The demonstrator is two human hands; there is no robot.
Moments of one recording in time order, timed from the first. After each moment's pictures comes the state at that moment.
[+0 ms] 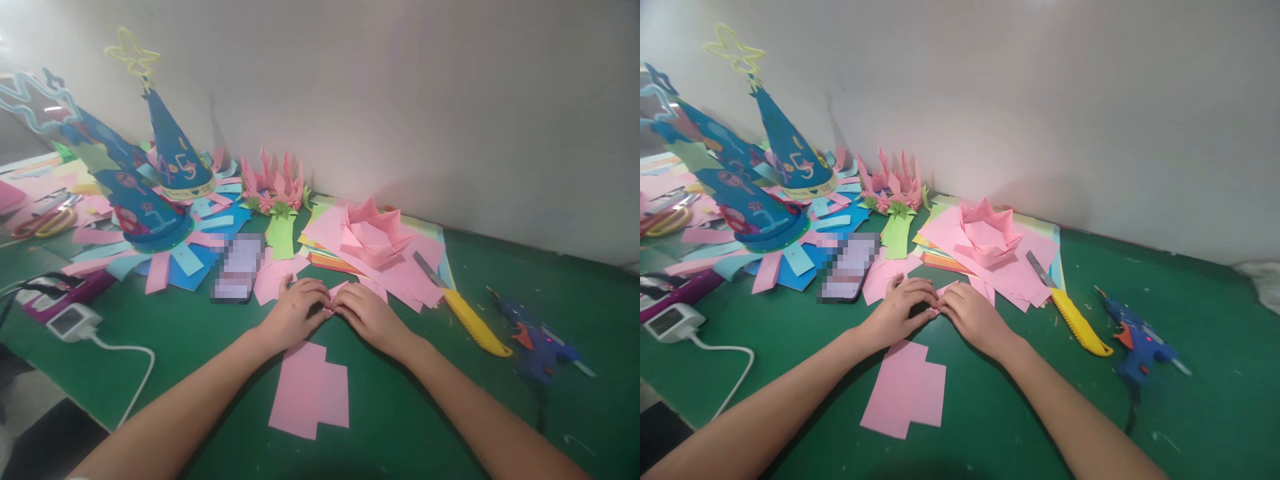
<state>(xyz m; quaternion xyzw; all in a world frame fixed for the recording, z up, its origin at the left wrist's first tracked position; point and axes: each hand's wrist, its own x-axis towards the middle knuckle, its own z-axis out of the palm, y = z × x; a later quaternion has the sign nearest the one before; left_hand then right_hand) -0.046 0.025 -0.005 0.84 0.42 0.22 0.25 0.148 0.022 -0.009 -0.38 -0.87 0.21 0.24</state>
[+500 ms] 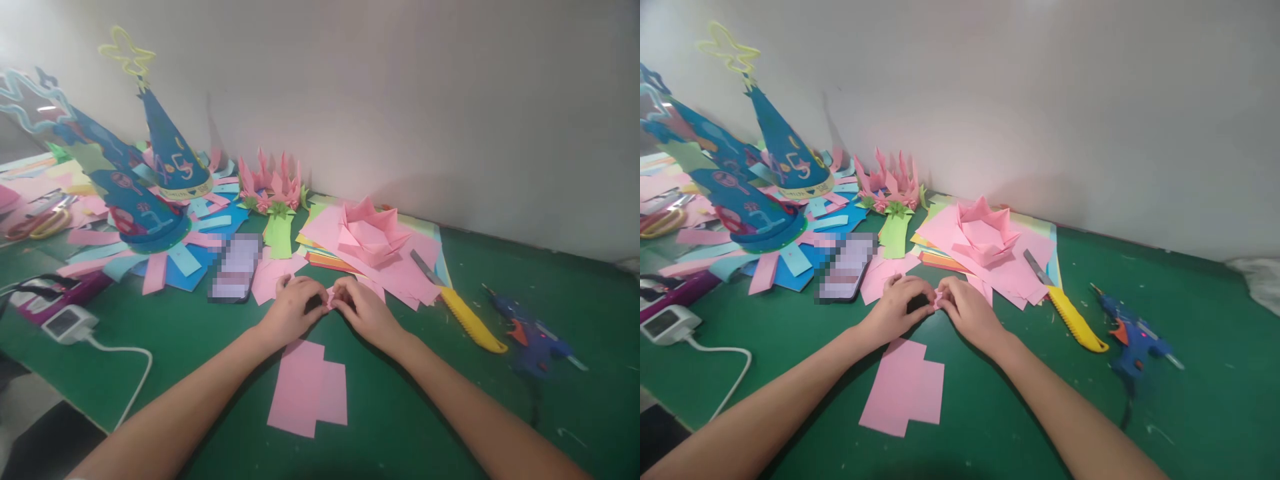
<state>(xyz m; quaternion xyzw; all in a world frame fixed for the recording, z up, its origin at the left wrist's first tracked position) -0.044 0.026 -0.003 0.82 0.45 0.24 0.26 0.143 0.023 -0.016 -0.47 -0.79 0.28 0.28</state>
